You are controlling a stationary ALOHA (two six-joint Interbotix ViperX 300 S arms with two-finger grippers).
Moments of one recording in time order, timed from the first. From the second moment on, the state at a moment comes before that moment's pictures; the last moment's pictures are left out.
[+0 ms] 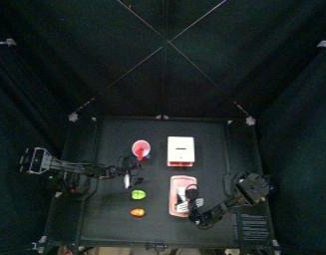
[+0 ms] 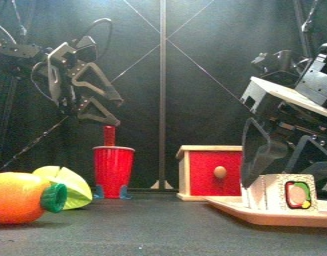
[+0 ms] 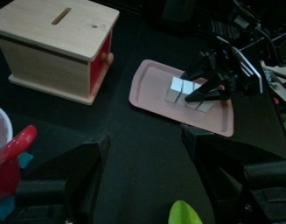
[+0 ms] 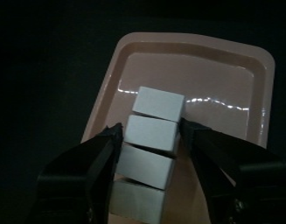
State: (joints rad) left arm 0.00 -0.31 1.05 -0.29 -0.40 0.00; right arm 0.60 0.31 0.54 -0.98 1.11 2.65
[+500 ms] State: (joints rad) left arm 0.00 -0.31 1.05 -0.29 -0.41 0.00; right arm 0.59 0.32 0.54 -0.98 1.10 2.65
